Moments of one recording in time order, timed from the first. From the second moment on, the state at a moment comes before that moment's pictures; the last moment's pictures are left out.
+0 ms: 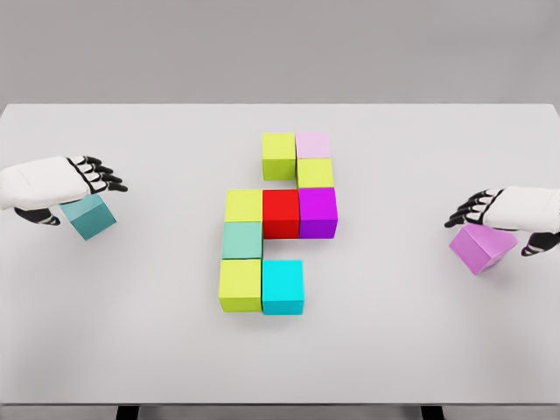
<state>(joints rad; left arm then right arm) -0.67 1.06 -0.84 -1.37 -0.59 -0.61 -0.22 -0.76 -1.19 1.01 -1.47 0.31 -0.61 0.44</state>
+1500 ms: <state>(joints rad) -0.73 1.00 -0.84 -1.23 -0.66 -0.61 -0.22 -0.76 -1.21 0.96 -1.72 0.38 -0.61 0.53</state>
